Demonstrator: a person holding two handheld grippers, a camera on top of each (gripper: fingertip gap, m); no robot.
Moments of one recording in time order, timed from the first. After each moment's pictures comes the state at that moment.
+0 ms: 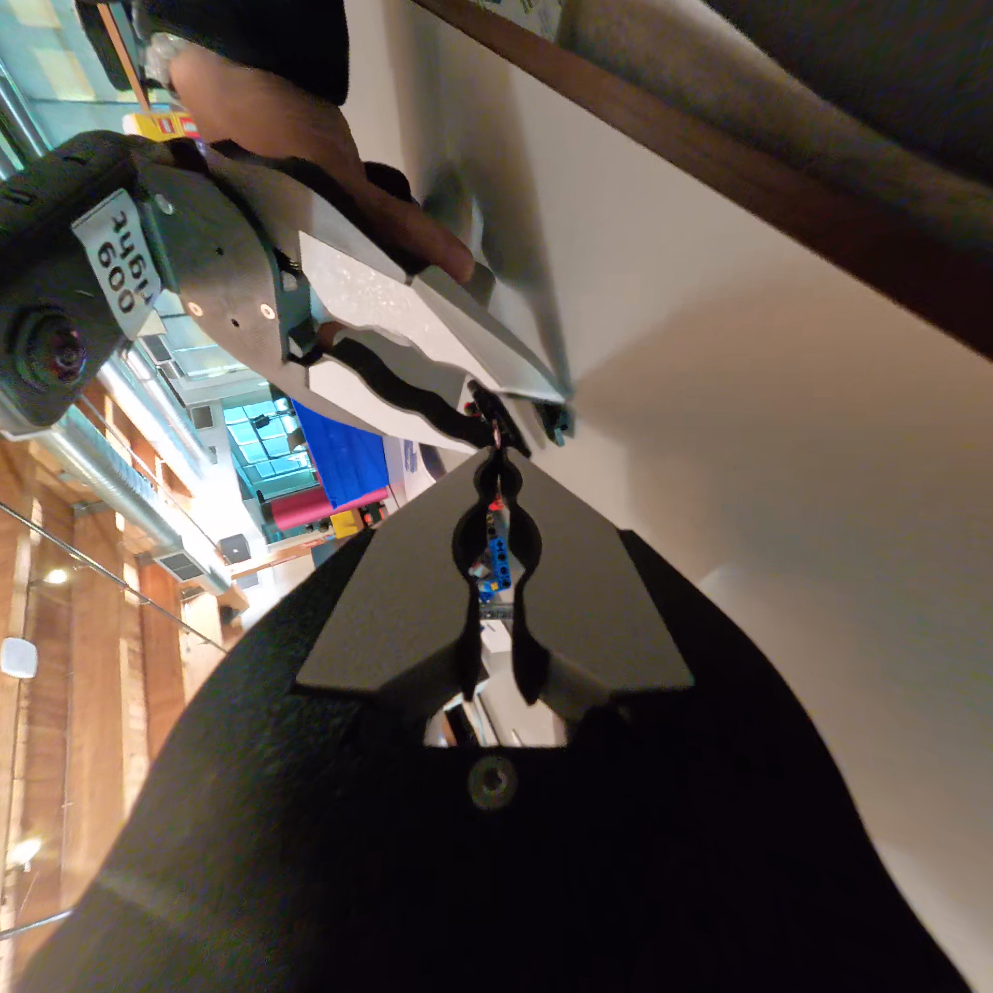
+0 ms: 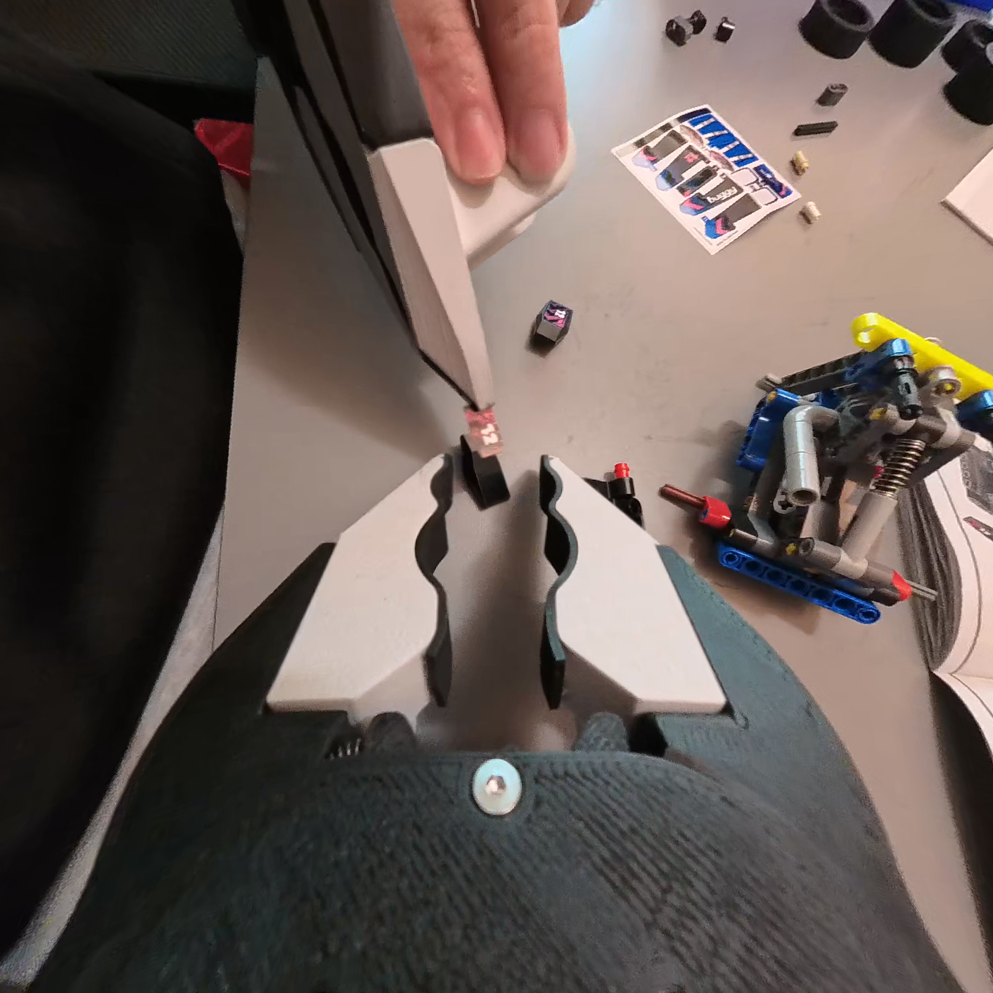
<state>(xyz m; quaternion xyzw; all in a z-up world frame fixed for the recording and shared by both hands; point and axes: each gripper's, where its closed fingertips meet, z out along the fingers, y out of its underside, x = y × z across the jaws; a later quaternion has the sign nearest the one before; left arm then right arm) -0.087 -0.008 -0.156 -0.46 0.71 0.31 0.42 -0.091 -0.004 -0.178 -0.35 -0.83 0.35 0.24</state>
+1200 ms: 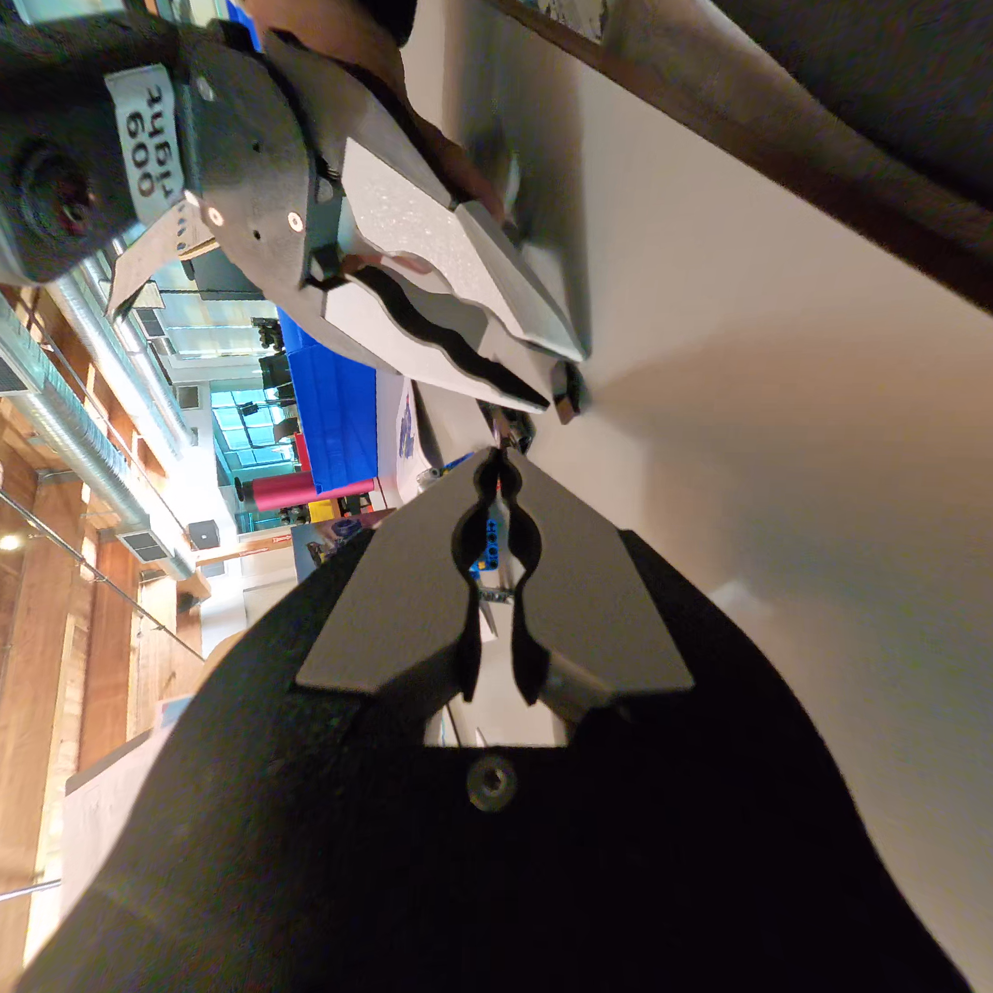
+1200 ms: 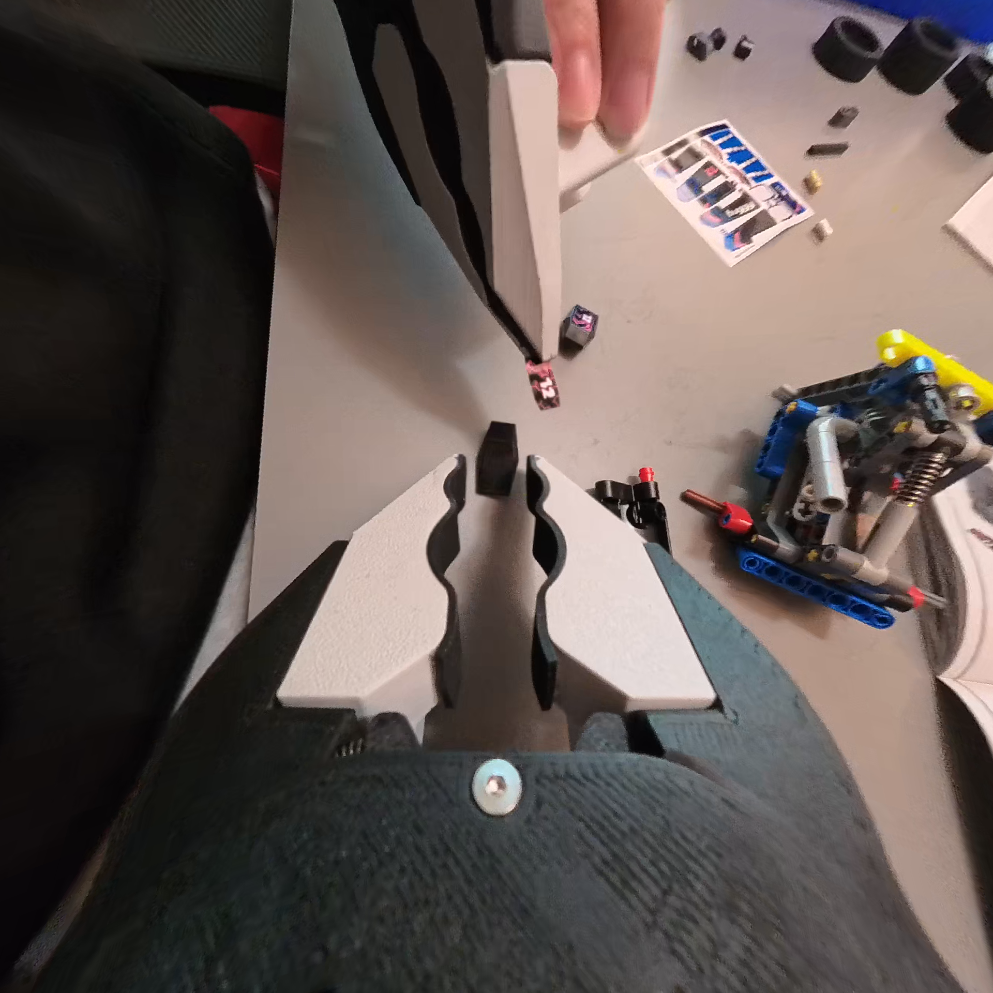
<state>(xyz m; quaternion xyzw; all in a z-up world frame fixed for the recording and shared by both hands) -0.100 -0.014 -0.146 -0.49 0.69 0.28 0.46 -0.084 -0.012 -0.178 -0.34 -0.84 0.35 0.25</state>
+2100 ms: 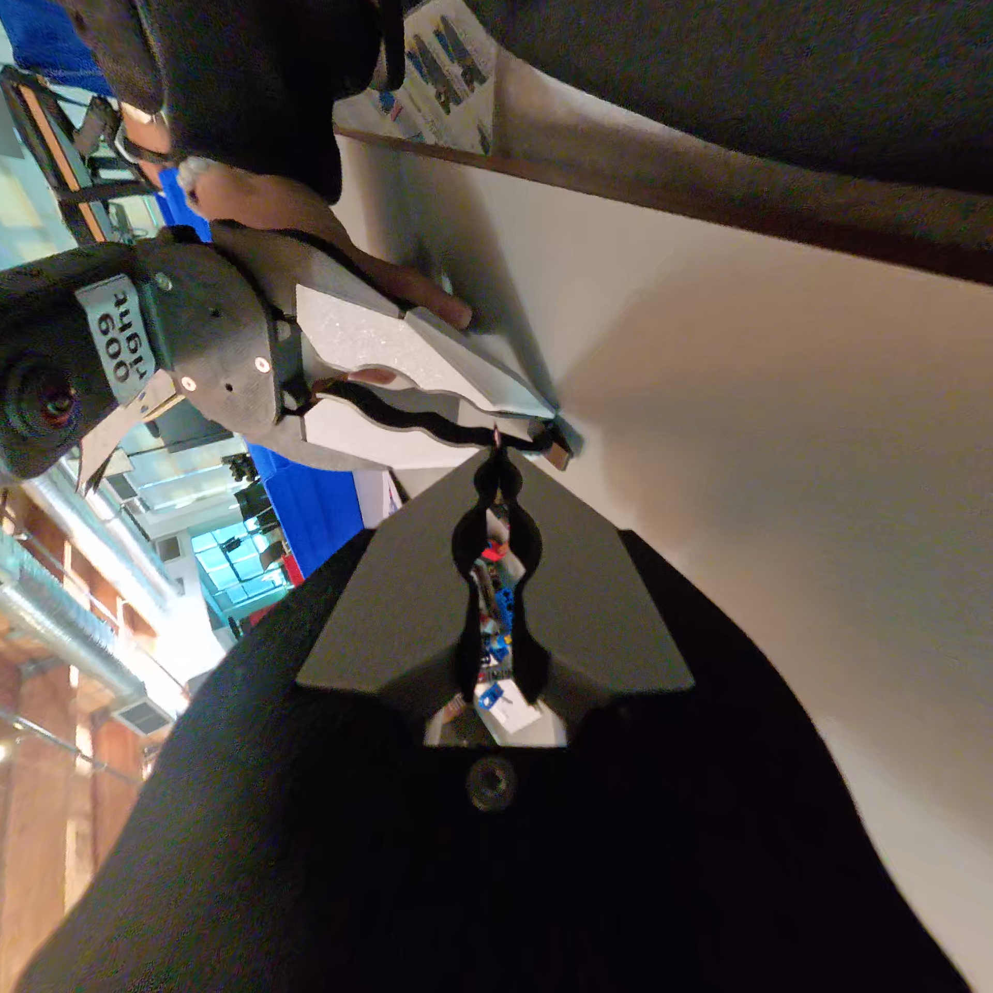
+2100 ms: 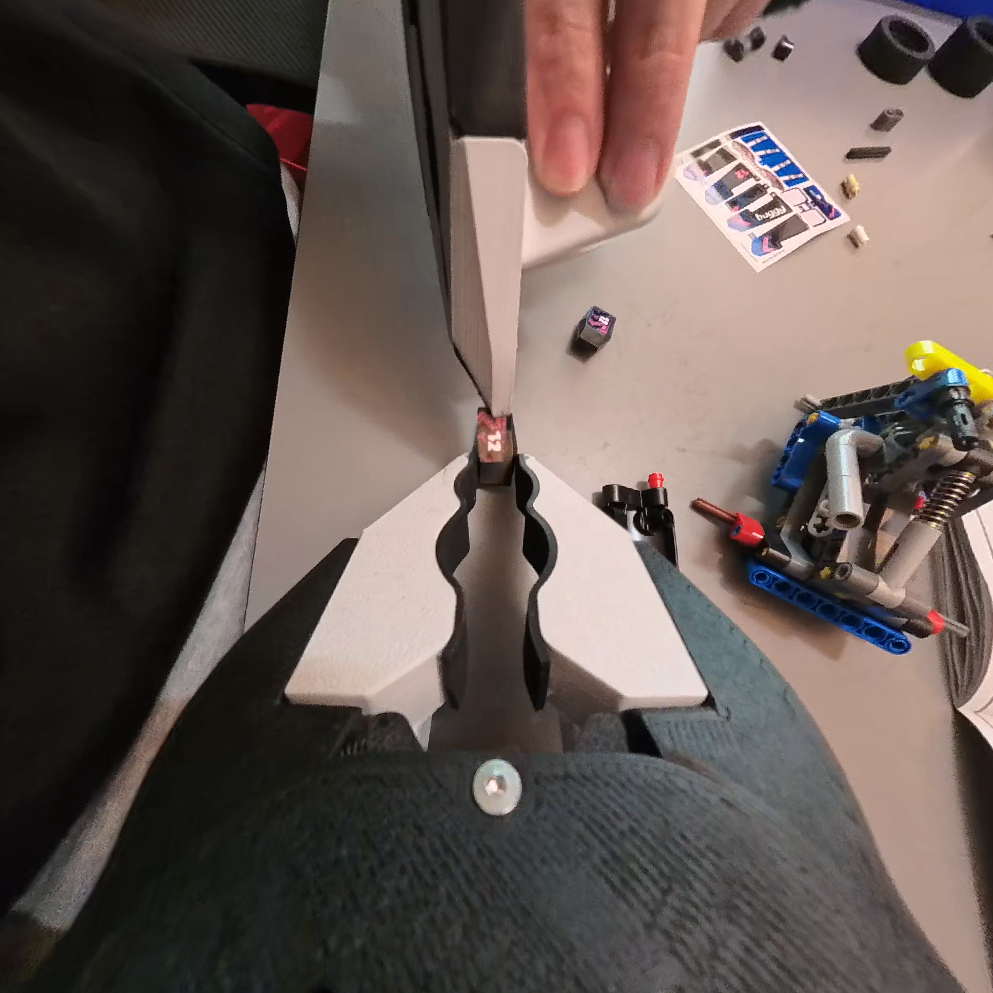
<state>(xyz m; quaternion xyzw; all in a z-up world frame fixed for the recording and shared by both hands) -0.076 -0.013 -0.155 -0.40 0.79 0.23 0.41 -0.082 -0.014 -0.180 -0.32 -0.85 0.36 0.23</state>
